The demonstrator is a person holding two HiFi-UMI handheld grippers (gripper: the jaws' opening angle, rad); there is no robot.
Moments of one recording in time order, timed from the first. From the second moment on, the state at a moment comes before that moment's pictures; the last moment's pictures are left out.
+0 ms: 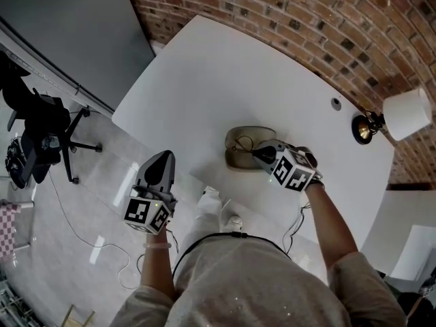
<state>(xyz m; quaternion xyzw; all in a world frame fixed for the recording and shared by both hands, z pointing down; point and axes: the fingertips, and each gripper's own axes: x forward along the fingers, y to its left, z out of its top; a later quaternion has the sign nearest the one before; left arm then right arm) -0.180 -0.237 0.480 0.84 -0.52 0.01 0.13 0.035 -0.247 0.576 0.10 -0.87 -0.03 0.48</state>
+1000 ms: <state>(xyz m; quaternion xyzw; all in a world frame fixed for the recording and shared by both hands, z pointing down) -0.155 -0.231 0.458 0.85 -0.51 0.01 0.10 0.070 -0.261 0.502 0.26 -0.91 0.03 0.32</state>
